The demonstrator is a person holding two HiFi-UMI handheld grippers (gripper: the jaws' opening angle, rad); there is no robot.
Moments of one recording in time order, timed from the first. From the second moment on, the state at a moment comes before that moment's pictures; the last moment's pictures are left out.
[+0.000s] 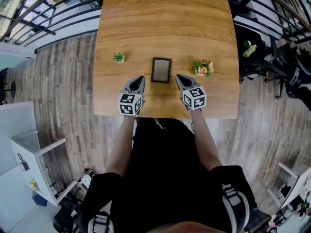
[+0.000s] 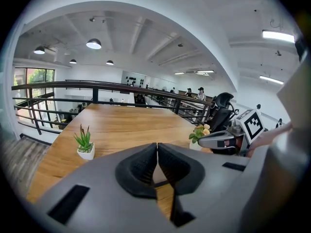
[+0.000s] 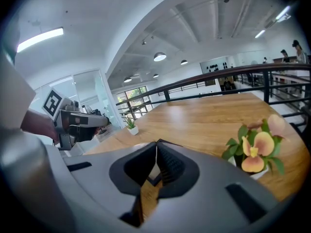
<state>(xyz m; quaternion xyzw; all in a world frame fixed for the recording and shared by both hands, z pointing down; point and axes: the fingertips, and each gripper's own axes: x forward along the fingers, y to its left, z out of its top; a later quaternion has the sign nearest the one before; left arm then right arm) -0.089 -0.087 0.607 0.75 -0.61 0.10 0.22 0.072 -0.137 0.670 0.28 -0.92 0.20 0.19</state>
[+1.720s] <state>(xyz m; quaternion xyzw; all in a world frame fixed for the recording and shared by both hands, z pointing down) -0.076 -0.112 0.723 0.74 -0.55 0.17 0.34 0.059 -0.114 0.733 0.26 -0.89 0.27 0.25</state>
